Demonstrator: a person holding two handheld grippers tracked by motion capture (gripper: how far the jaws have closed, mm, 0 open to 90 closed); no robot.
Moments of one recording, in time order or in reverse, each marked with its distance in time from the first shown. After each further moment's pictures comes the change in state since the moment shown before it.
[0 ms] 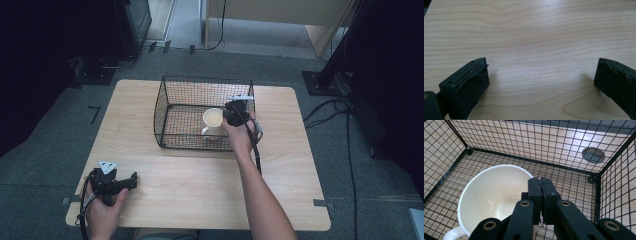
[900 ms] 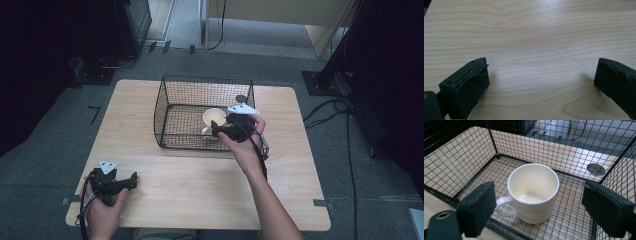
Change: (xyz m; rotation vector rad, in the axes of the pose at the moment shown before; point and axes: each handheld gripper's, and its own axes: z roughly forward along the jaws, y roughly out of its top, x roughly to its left) left arm 0.000 0.000 0.000 -0.001 0.000 0.000; right arm 0.023 -0.023 -0.069 -0.132 0.070 -0.109
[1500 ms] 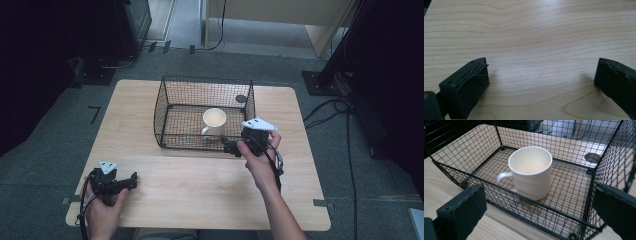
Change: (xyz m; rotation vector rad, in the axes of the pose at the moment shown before) left arm 0.000 0.000 0.000 -0.002 0.000 0.000; right arm -0.020 -0.034 -0.038 -0.017 0.055 0.012
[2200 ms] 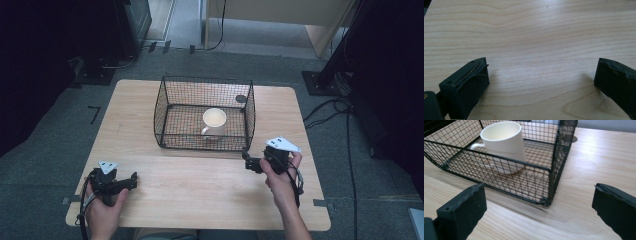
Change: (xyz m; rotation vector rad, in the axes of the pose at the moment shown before) left arm 0.000 0.000 0.000 0.003 0.000 0.003; right arm -0.044 -0.057 -0.033 -0.010 -0.054 0.031
